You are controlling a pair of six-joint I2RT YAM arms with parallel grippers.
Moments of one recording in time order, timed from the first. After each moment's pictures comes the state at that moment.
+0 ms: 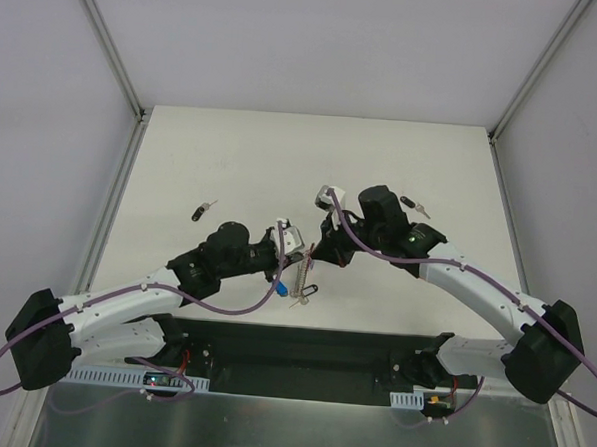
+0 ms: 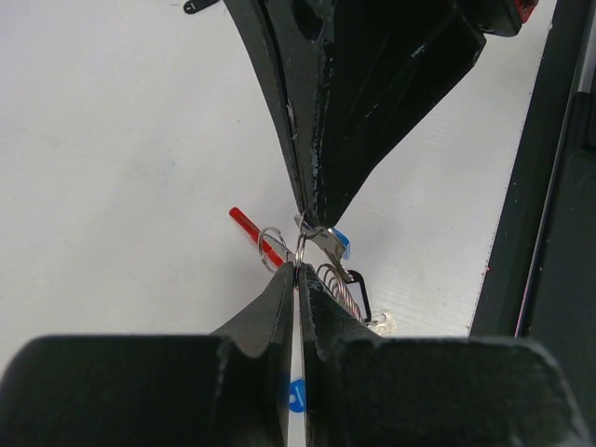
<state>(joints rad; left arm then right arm) -0.89 1.01 0.56 0.13 0.26 0.18 0.75 1.24 0.95 -0.36 -0.56 -0.04</state>
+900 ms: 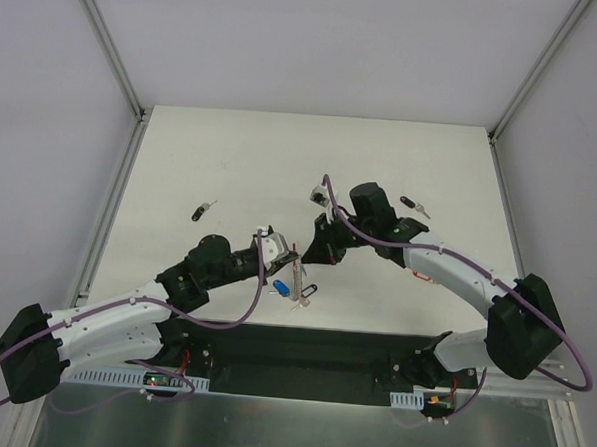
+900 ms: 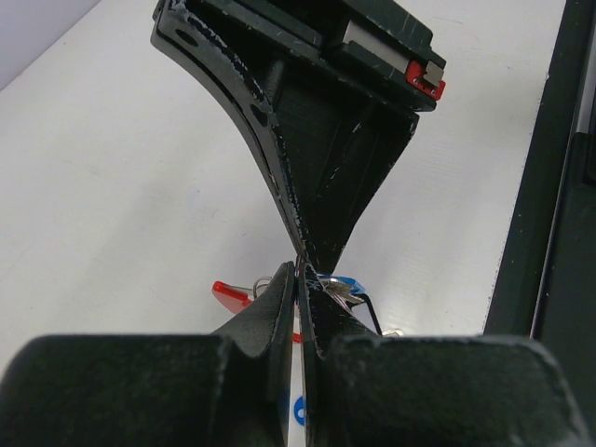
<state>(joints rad) -0.89 0.86 0.42 0.29 0.23 0.16 0.71 1.38 0.93 -0.25 -0.71 0.16</state>
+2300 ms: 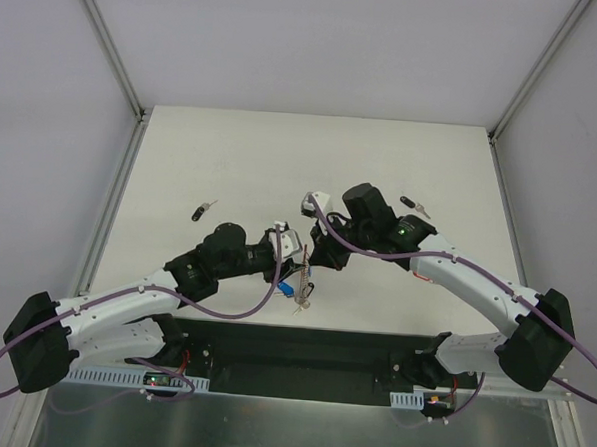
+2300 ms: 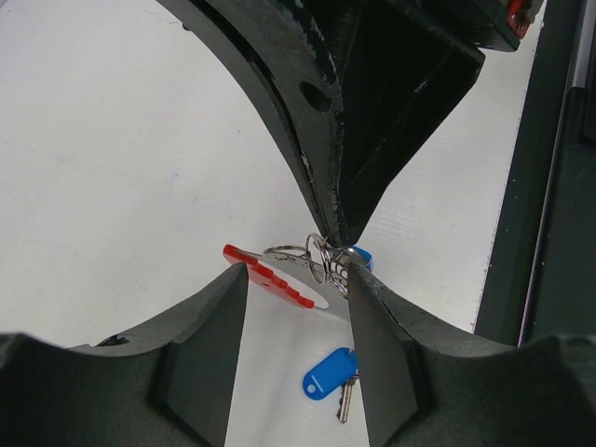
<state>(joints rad) -0.89 0.97 0.54 0.14 0.28 0.21 0.82 1.31 1.07 -0.54 -0.50 -0.13</state>
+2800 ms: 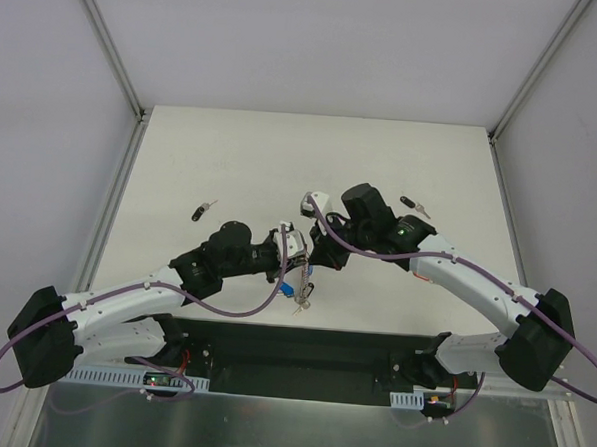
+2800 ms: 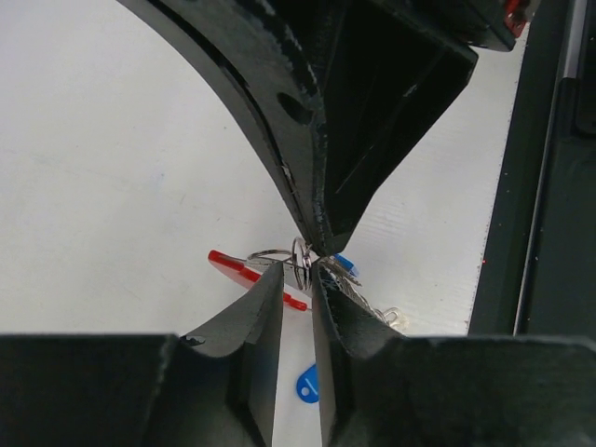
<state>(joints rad) -0.89 1.01 0.55 0.14 0.29 0.21 0.83 1.31 1.07 -0.54 -0.48 -0.13</state>
